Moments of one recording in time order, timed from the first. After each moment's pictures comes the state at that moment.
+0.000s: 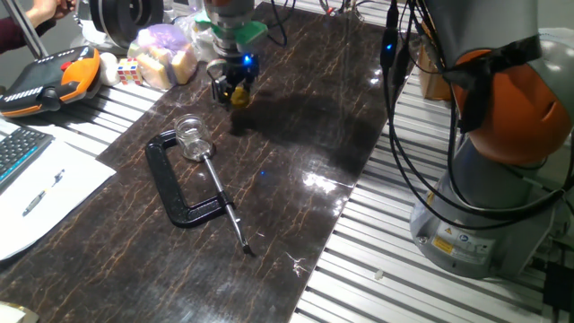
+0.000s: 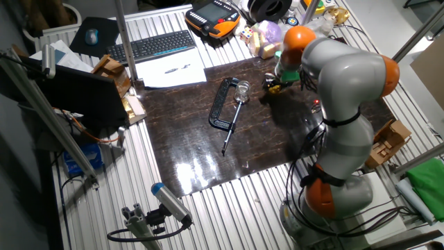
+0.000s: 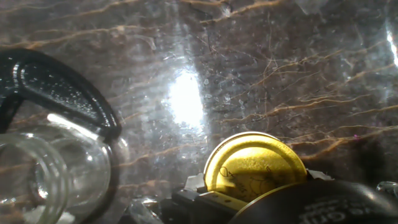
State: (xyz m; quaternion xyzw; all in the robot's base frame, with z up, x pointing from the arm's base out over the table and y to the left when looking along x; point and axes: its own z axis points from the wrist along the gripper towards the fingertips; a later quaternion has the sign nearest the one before) arm 0.595 -0.105 0.057 0.09 0.99 0.00 0.05
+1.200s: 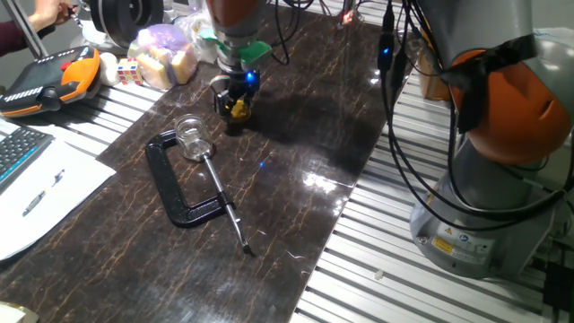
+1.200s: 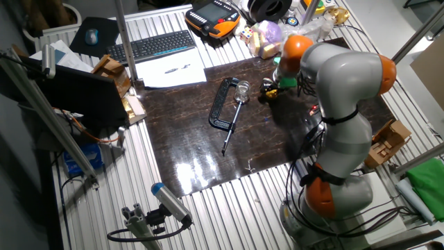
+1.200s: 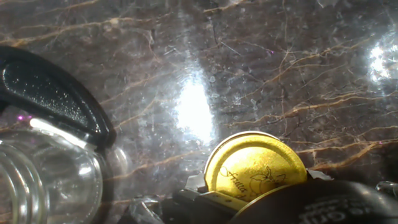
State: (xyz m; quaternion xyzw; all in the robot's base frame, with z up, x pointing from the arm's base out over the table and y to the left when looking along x) arm 0.598 -0.101 0.028 0.10 0.99 0.01 0.07
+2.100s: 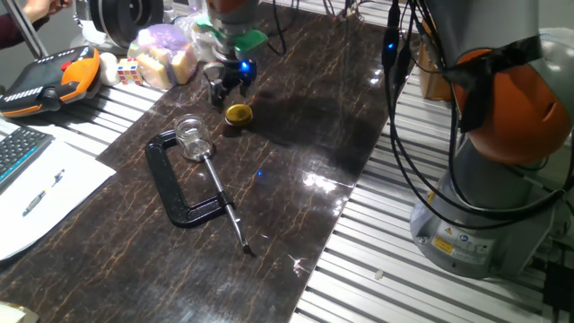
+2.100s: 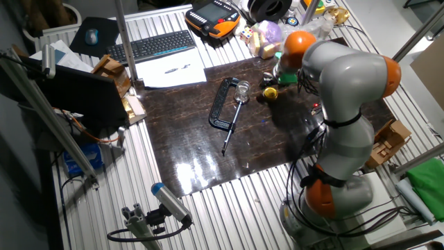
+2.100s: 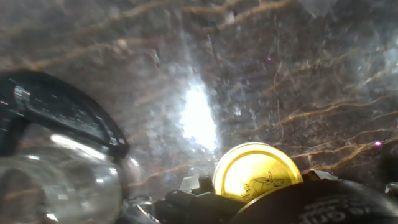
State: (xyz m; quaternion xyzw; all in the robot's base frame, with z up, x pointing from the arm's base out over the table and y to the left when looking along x) arm 0.610 -0.086 0.077 0.12 0.99 0.02 0.08
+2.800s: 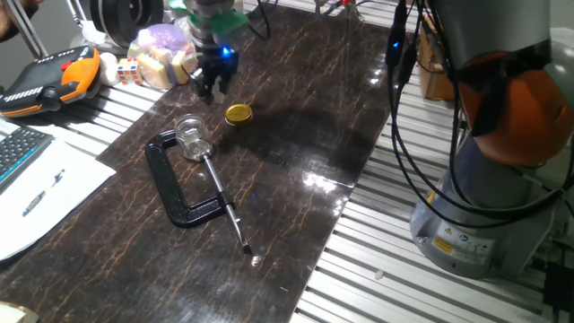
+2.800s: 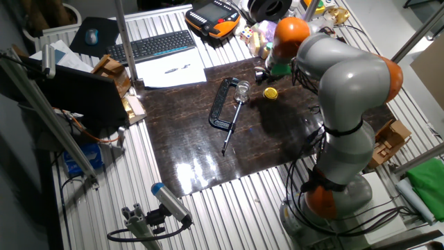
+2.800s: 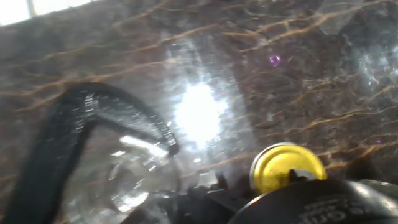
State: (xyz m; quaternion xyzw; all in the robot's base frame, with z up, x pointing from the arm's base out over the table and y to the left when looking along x) arm 0.605 -0.029 0.150 0.10 0.99 0.01 0.06
